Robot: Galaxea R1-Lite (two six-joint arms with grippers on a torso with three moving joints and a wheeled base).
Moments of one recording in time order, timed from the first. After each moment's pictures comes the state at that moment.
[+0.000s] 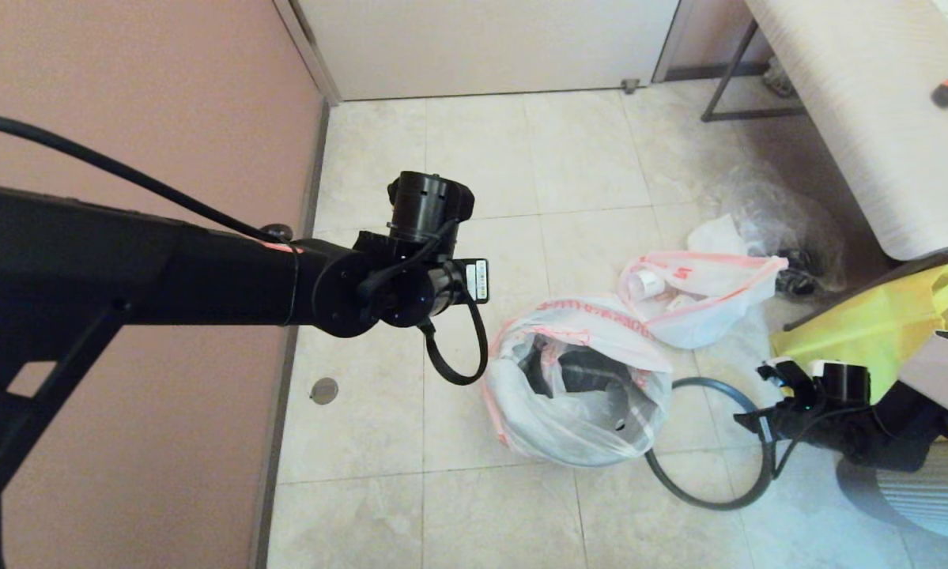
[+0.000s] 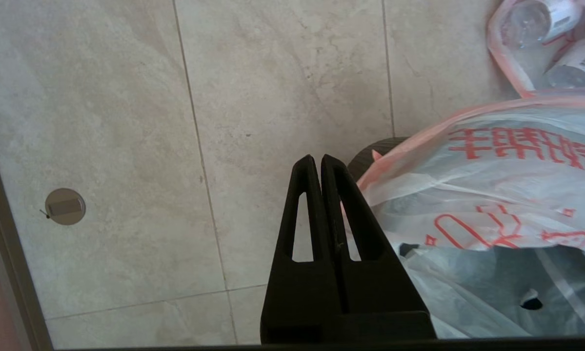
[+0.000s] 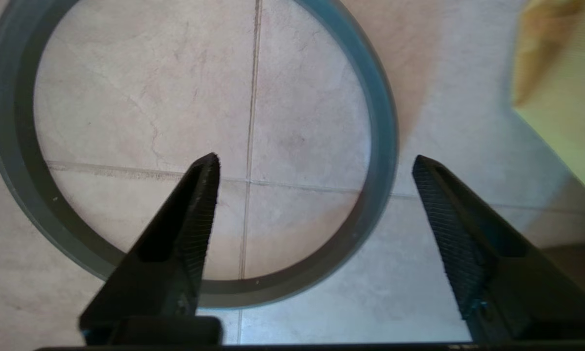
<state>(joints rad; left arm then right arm) -0.62 2.04 -1.54 -0.06 0.46 -0.22 -0.25 2.59 -1.20 -0.72 0.19 -0.34</state>
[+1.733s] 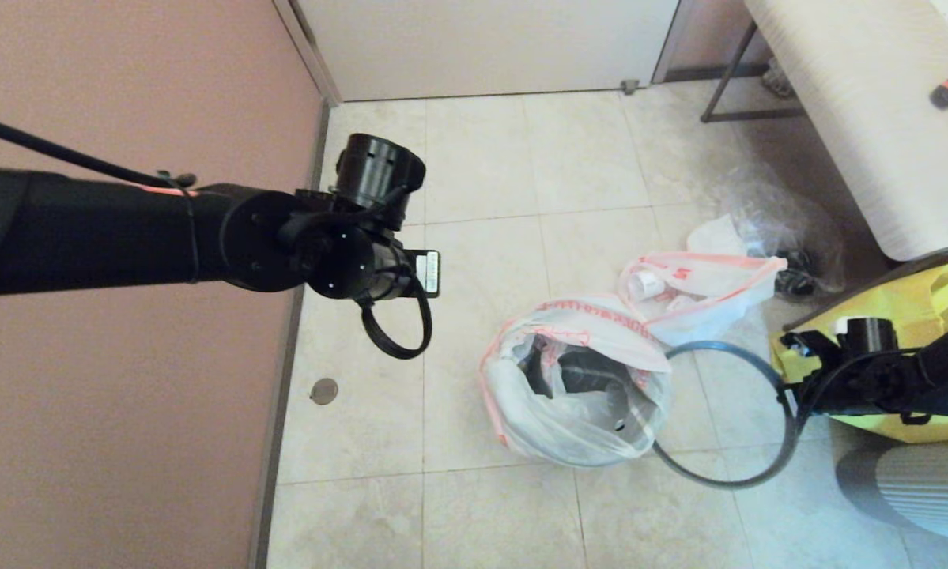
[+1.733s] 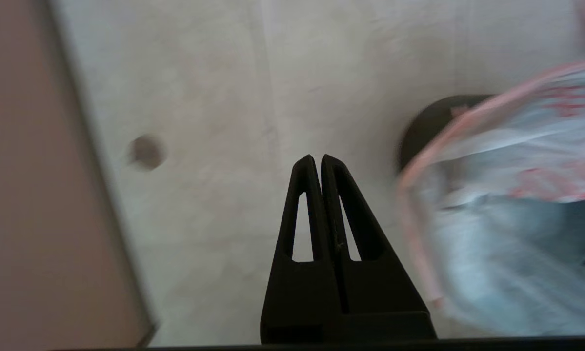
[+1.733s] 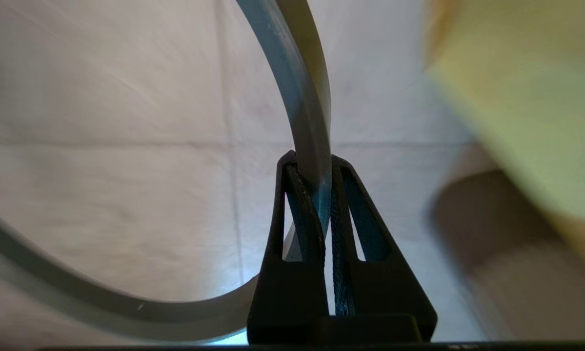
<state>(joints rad) -0.55 1.92 -1.60 0.26 0.47 -0.21 -0.27 2.35 -1.28 -0.28 0.11 -0.30</state>
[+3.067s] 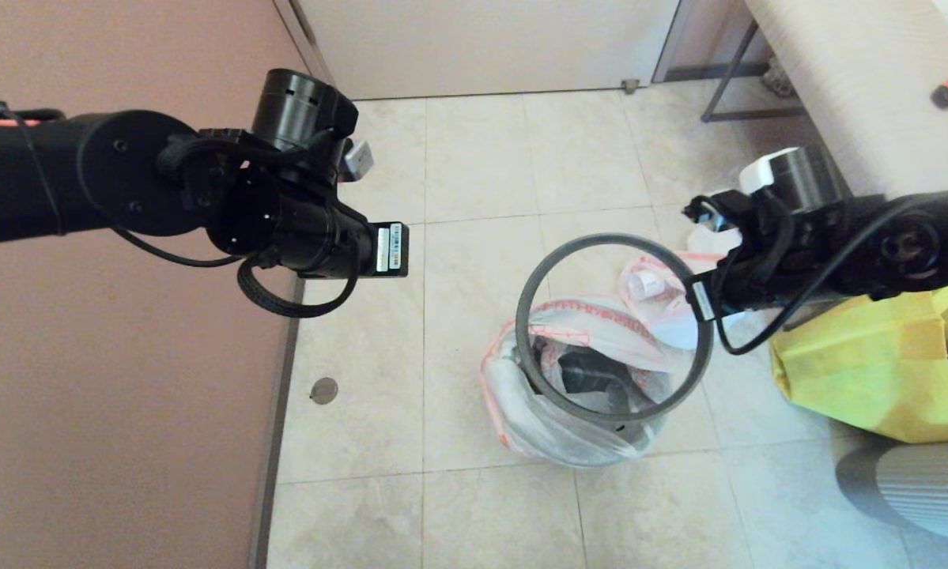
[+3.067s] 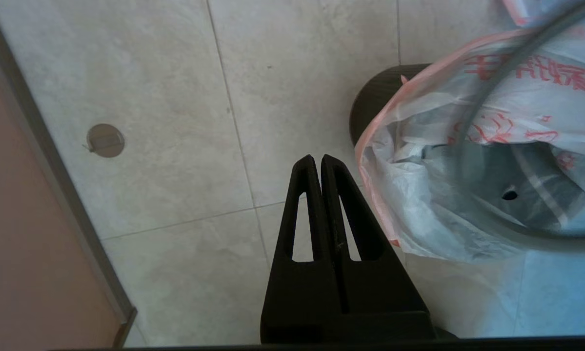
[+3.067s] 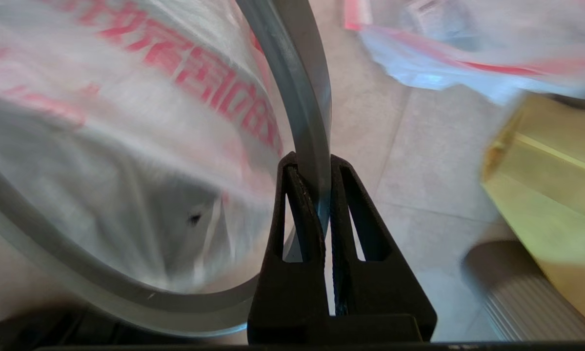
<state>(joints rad) -0.49 1.82 -1.66 0.44 0.24 -0.21 0.30 1.90 -1.51 0.24 -0.17 -0.08</state>
